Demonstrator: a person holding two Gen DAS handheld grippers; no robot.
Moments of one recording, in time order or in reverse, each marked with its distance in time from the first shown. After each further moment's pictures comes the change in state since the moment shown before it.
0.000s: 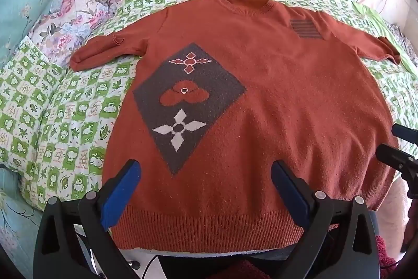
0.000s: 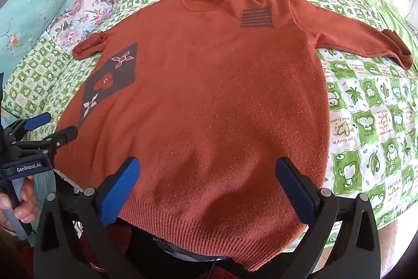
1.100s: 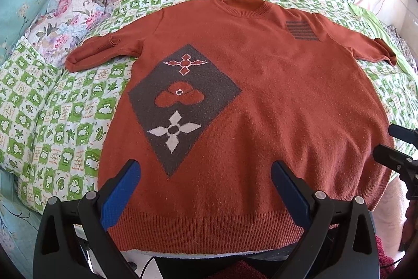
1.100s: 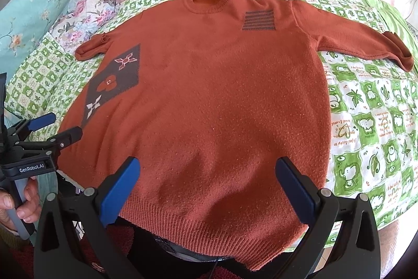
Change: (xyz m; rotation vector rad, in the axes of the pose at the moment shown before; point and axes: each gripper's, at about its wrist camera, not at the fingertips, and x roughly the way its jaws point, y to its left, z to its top) left arm 0.000 -0.002 0.003 -0.016 0.006 -0.042; right arm -0.005 0.005 0.000 -0.001 -0.032 0.008
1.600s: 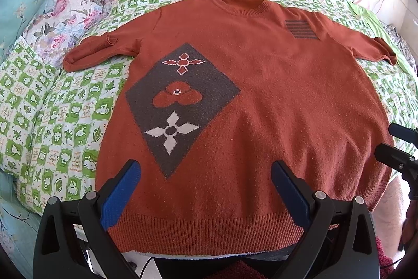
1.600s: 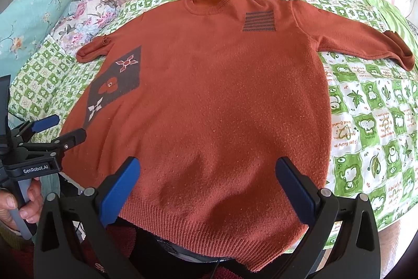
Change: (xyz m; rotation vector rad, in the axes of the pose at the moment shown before) left arm 0.004 0.000 0.001 0.023 0.007 0.021; right arm -0.003 0.001 0.002 0.006 -0.020 0.012
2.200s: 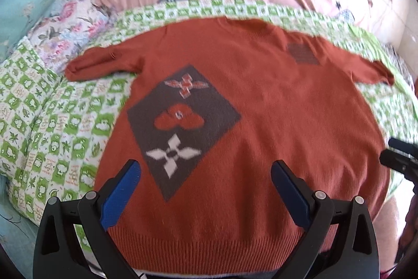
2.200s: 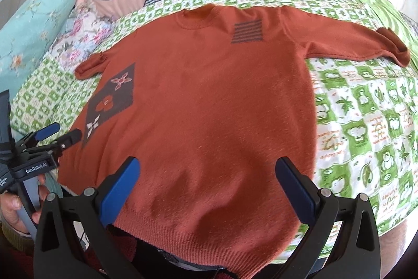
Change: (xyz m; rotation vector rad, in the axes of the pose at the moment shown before) left arm -0.004 0.010 0.010 -0.041 -0.135 0.005; right arm -0.006 -0.030 0.011 0.061 -0.008 -0.016
